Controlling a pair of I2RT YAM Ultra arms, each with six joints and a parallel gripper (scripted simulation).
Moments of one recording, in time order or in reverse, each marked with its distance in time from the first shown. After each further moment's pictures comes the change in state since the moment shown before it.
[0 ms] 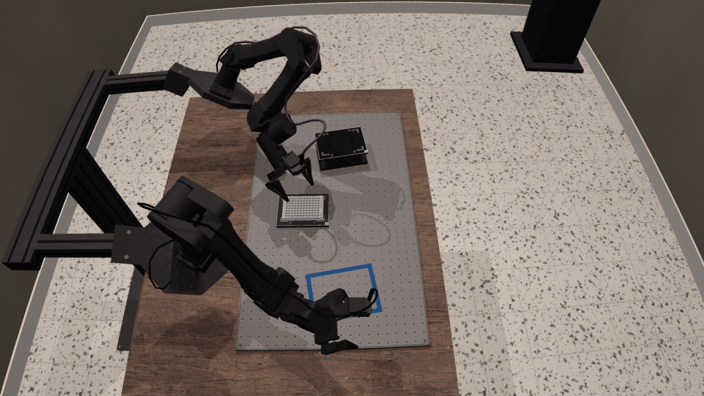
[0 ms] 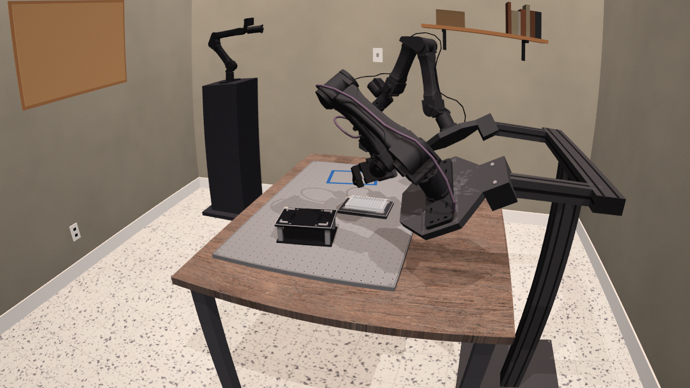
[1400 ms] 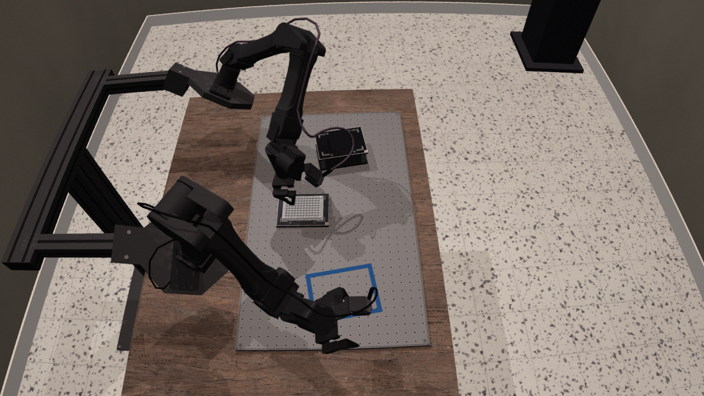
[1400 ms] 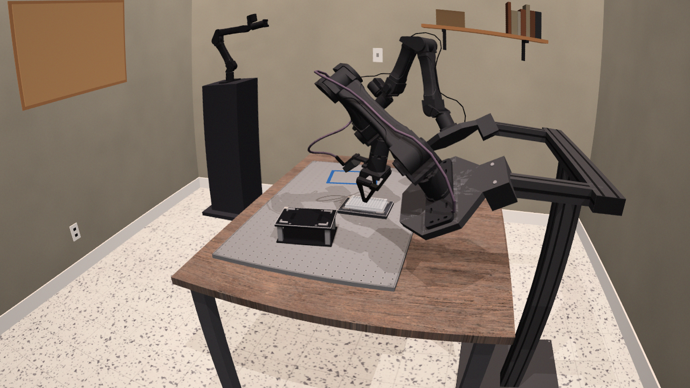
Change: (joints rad) left arm -0.069 -0.035 0.532 -1.466 -0.370 -1.154; right arm 0.000 0.000 0.000 0.001 -0.021 0.000
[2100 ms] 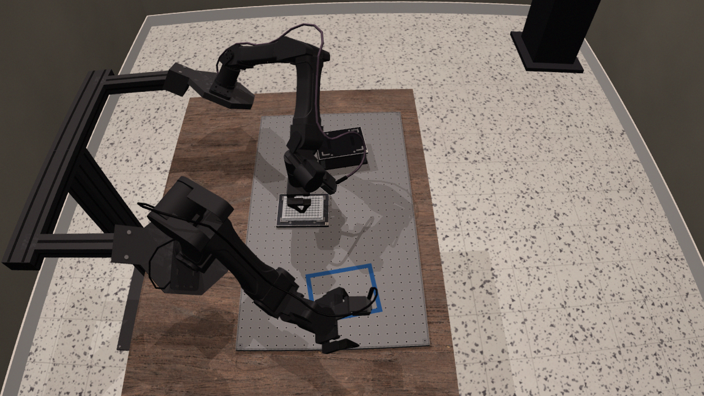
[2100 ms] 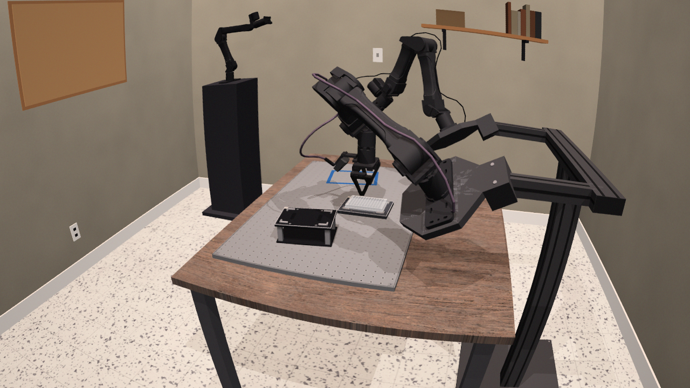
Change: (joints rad) left arm 0.031 0.139 0.439 -0.465 0.100 -0.243; right arm 0.000 0.000 0.000 0.000 0.000 0.000
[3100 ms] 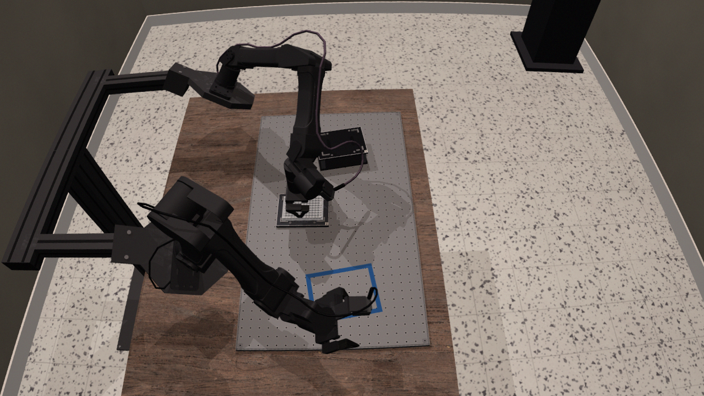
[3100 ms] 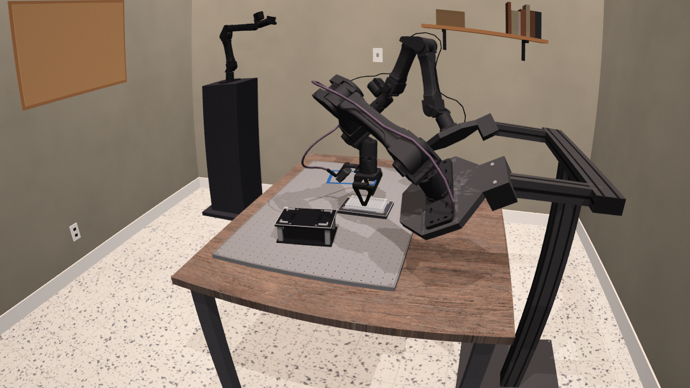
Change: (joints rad) left arm 0.041 0.069 0.000 0.054 0.003 0.038; right arm 0.000 0.000 0.000 0.000 0.000 0.000
